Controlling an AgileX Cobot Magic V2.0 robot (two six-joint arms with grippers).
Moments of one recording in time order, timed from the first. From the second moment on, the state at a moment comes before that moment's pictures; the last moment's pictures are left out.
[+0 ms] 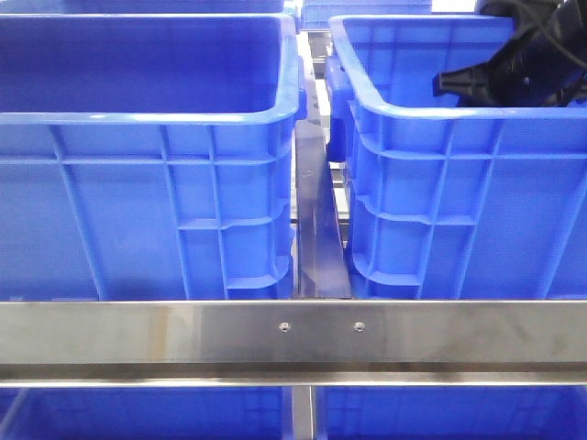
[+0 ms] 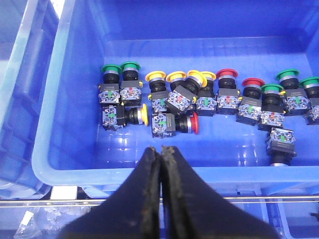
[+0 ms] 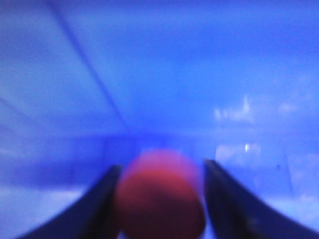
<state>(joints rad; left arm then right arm) -0.17 0.73 -0.94 0.20 0.88 -0.25 0.09 1.95 -1.31 1.54 -0.05 -1.43</state>
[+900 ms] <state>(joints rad) -0.17 0.73 -0.94 0.20 0.87 -0.25 0.09 1.19 -0.84 1.55 -0.11 -1.44</state>
